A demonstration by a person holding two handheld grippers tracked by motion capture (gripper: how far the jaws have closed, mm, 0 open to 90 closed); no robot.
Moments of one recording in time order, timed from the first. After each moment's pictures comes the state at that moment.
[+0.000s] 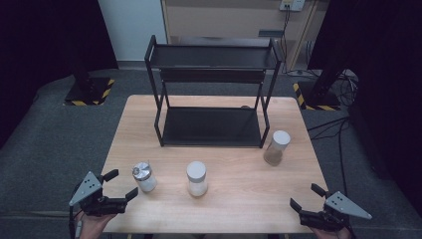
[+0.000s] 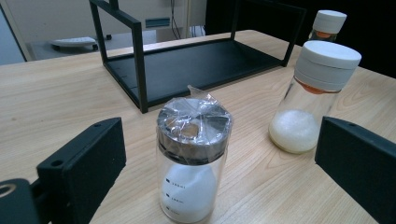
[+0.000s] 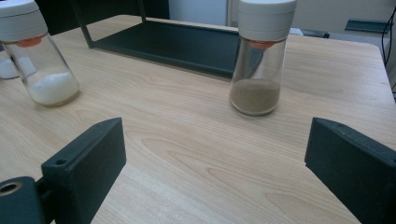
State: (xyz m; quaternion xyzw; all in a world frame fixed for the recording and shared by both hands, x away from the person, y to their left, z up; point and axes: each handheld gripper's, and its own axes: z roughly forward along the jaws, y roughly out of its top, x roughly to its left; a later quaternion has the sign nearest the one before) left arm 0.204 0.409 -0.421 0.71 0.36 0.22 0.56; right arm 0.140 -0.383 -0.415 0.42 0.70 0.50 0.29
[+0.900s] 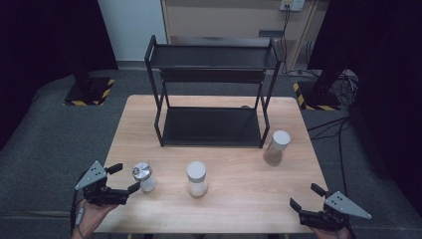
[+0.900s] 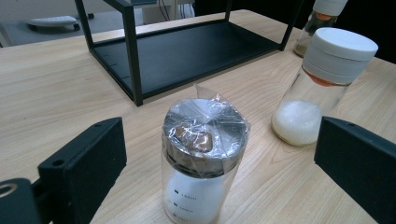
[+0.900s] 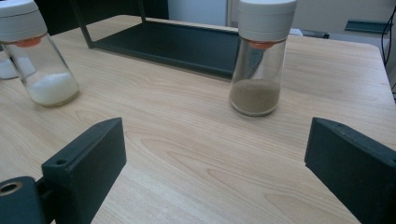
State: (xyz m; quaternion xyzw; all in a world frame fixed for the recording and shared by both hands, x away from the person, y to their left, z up) left arm 0.243 0.411 -0.407 0.74 0.36 0.18 0.54; right arm 0.140 -0.383 -0.415 0.42 0.70 0.50 0.29
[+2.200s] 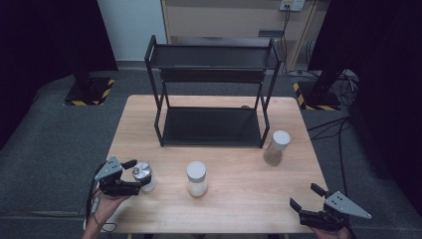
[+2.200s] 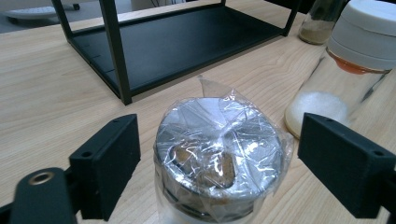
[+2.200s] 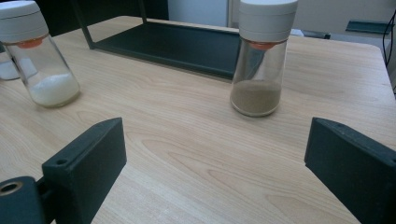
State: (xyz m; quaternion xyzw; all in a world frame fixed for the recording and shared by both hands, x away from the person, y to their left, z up) left arm 0.279 0.393 -0.427 0.76 0.34 0.16 0.53; right arm 0.141 -0.383 -0.416 0.42 0.70 0.50 0.29
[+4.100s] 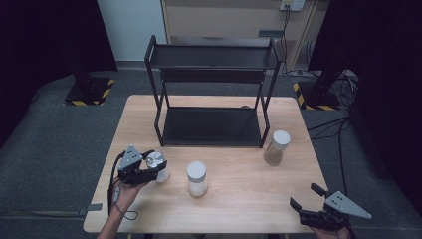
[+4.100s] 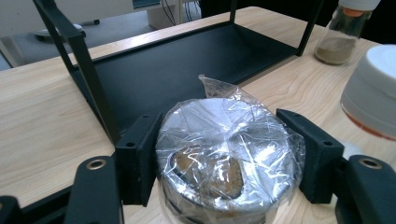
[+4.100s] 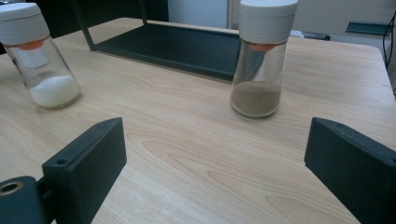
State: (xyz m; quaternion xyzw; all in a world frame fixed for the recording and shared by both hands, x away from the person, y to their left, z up) left arm 0.292 0.330 -0.403 0.75 0.35 0.21 0.52; right arm 0.141 -0.384 -0.417 0.42 0.70 0.50 0.29
